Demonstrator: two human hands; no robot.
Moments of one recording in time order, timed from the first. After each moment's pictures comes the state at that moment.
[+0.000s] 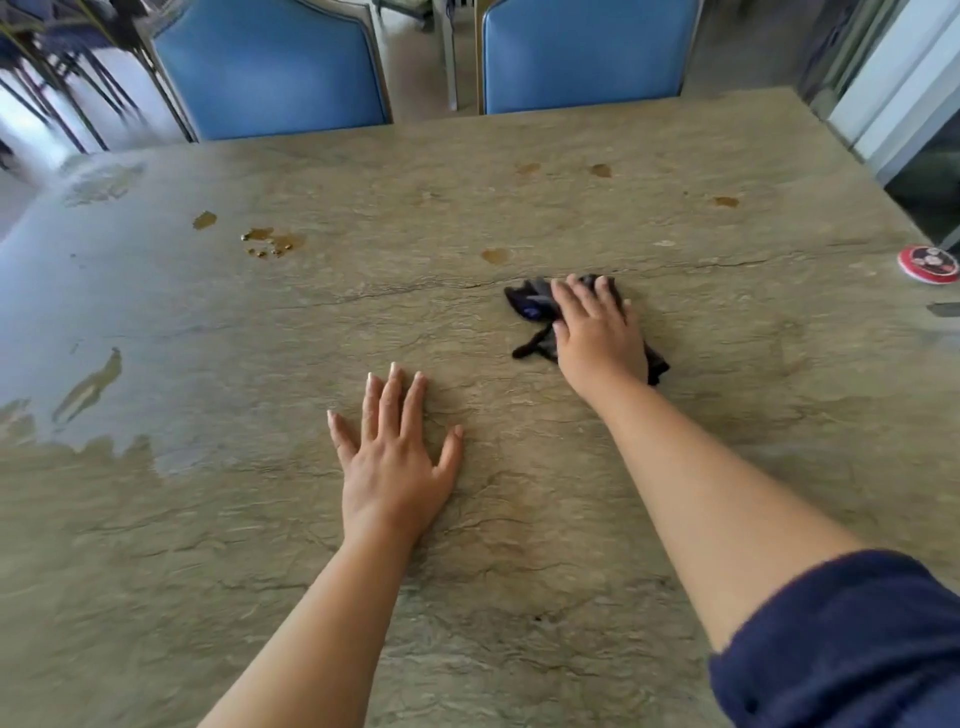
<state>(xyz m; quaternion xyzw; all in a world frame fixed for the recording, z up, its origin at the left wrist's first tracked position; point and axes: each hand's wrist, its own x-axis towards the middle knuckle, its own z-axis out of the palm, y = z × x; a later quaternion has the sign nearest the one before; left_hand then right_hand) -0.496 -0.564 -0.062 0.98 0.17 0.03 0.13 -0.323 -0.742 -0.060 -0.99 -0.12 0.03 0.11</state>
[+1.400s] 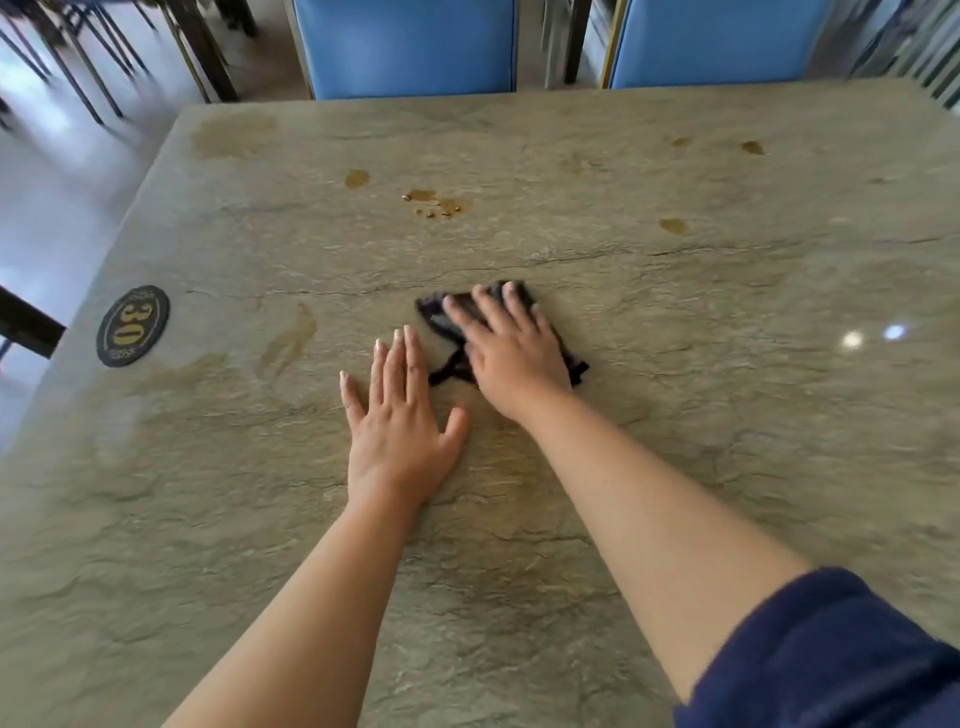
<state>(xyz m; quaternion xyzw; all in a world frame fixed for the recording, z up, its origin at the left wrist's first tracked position) -0.560 -0.339 -0.069 0.98 0.15 0.02 0.14 -0.451 -0.454 -0.059 -0.96 -0.26 0.03 0.10</state>
